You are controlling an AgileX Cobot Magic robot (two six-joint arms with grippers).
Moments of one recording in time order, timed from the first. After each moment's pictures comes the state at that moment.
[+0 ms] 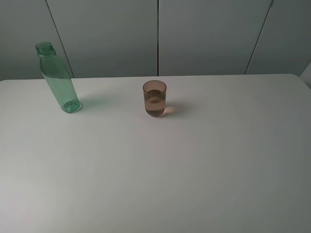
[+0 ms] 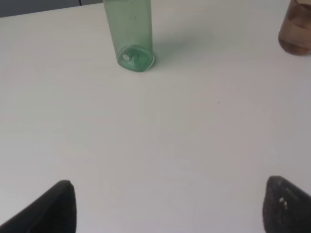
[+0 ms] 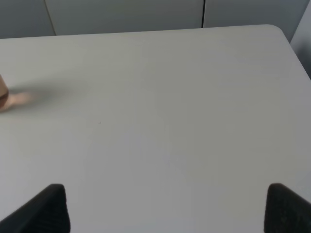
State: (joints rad) left arm -0.06 0.13 -0.54 -0.11 1.03 0.11; right arm -0.04 0.00 -0.50 0.01 1.10 0.01
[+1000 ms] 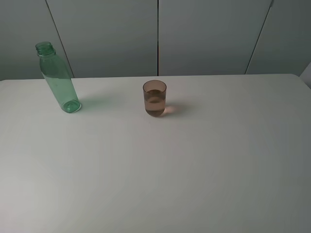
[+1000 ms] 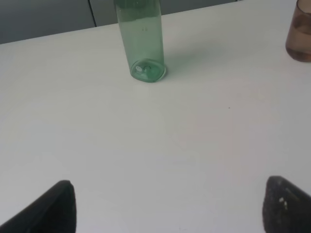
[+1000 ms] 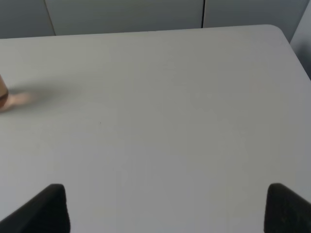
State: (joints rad) left arm -0.08 0.00 -0.51 -0.07 1.08 0.11; right arm -0.04 0.00 -0.50 0.01 1.10 0.01
